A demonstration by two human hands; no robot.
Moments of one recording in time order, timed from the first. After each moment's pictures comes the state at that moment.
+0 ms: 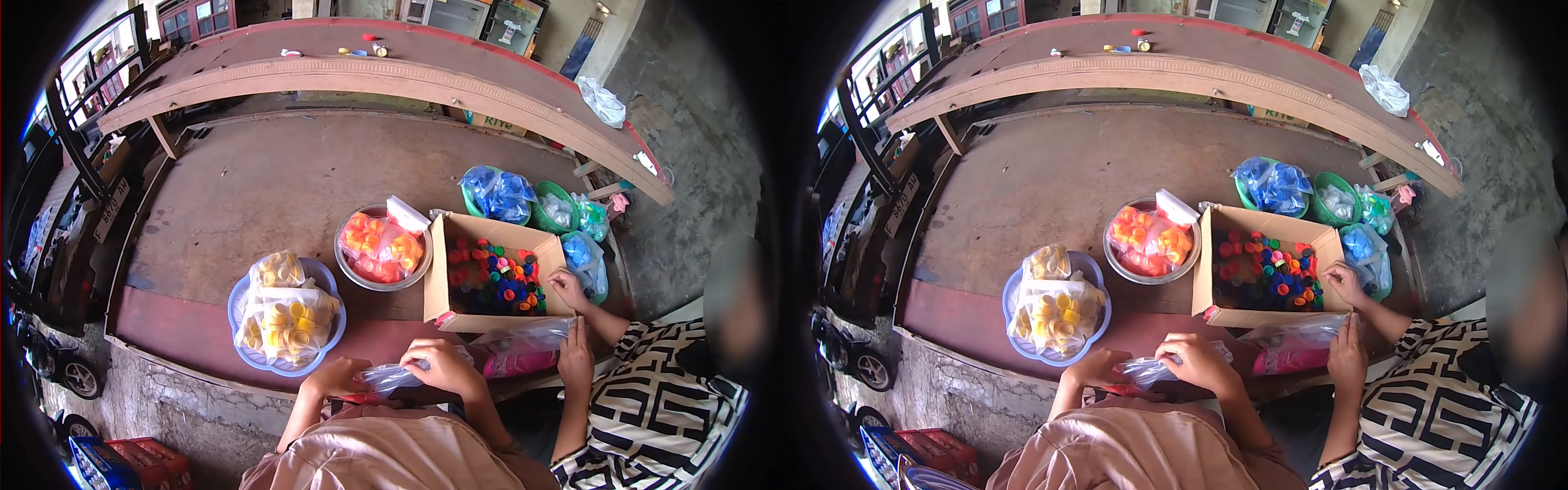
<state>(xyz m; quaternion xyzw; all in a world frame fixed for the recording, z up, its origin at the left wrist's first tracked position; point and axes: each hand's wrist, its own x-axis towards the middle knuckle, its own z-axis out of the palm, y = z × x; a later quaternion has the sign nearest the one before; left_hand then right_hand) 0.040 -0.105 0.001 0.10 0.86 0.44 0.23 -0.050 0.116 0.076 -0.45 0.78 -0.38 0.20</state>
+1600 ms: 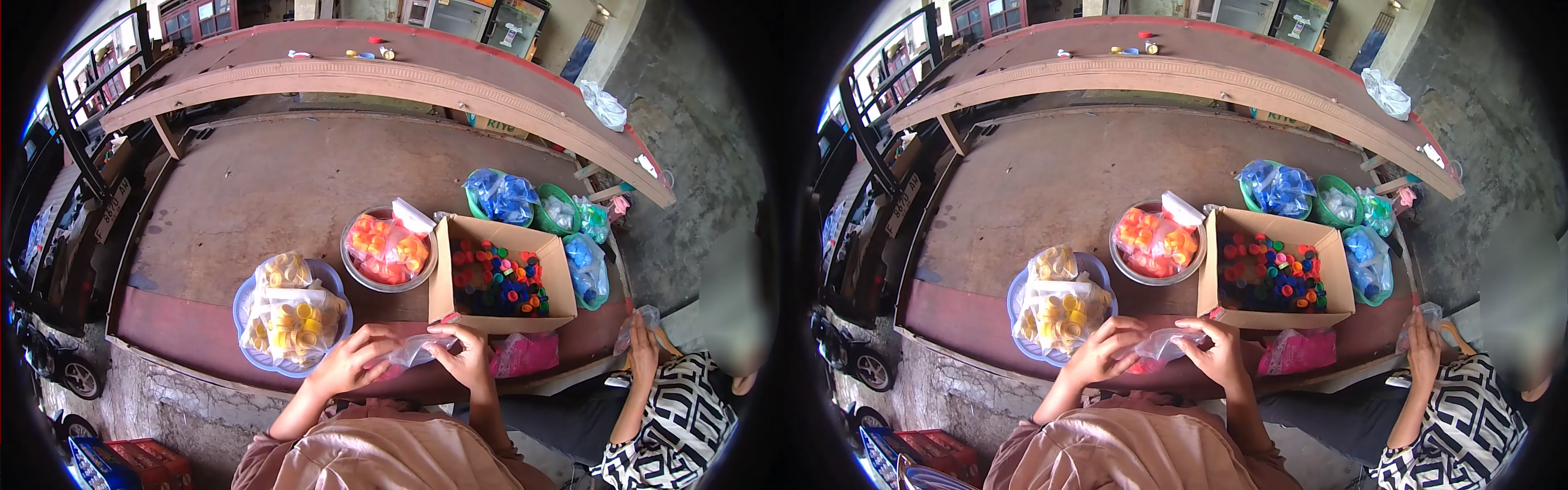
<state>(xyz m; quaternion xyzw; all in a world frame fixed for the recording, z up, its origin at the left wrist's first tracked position) 0.025 -0.100 0.076 0.28 0.82 0.45 -0.23 -0.044 0.113 0.092 -0.32 0.78 -0.54 -0.01</state>
